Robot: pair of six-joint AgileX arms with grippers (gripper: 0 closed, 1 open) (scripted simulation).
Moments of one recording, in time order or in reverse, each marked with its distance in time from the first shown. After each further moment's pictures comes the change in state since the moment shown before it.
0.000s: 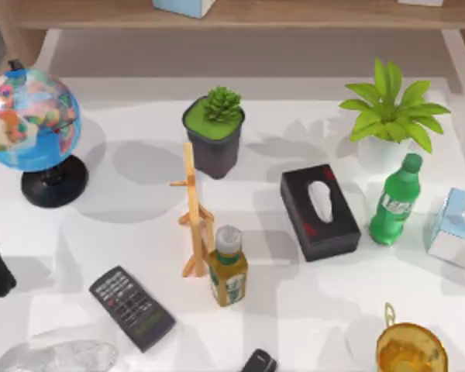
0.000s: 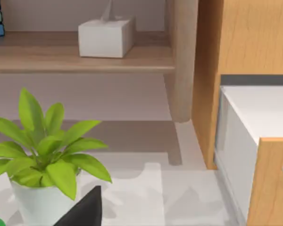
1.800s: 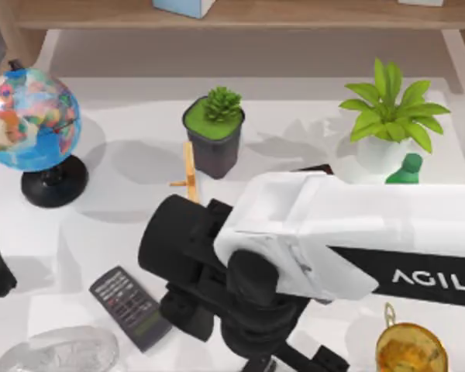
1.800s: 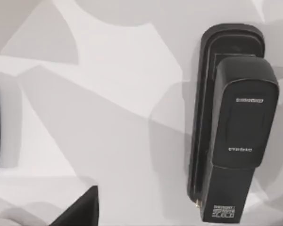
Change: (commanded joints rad) left arm 0.000 0.000 0.000 0.000 0.000 0.000; right arm 1.104 1.881 1.353 -0.991 -0.006 1.727
